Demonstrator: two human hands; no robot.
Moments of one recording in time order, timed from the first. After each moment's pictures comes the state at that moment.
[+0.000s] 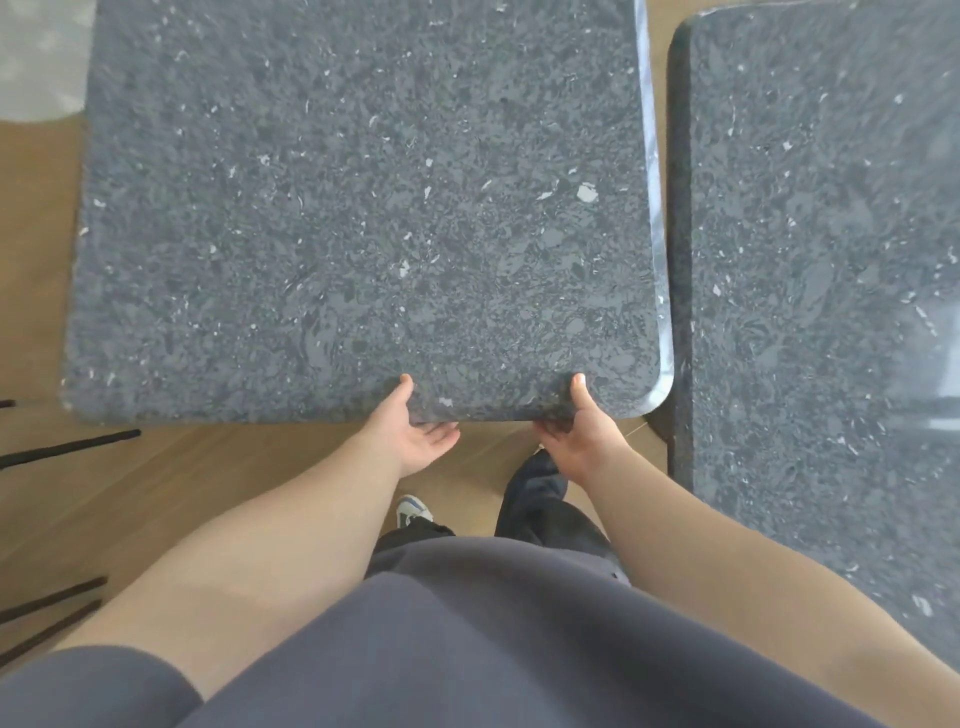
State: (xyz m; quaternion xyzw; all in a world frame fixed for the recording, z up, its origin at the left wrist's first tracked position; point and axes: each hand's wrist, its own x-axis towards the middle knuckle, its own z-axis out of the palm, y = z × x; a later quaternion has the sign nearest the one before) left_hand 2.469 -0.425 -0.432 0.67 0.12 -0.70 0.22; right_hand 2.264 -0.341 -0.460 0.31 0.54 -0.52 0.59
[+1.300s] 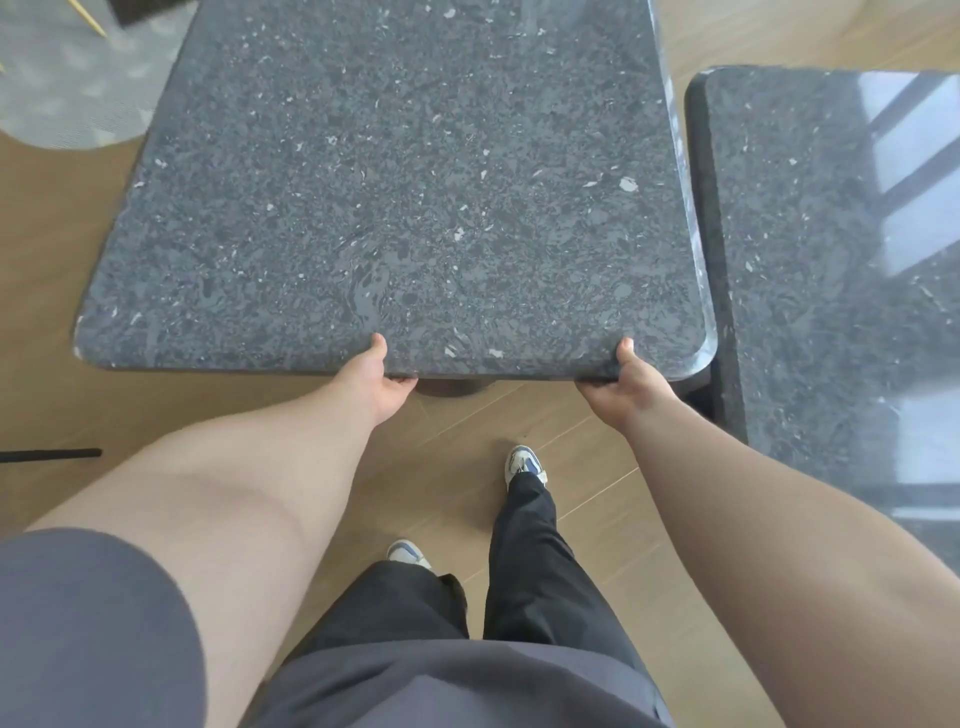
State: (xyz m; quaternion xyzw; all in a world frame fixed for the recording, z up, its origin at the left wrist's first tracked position) left_hand 2.574 -0.440 -0.467 0.58 0.04 -0.71 0.39; right_hand 2.290 -0.334 -0.466 0.30 0.48 -0.59 0.57
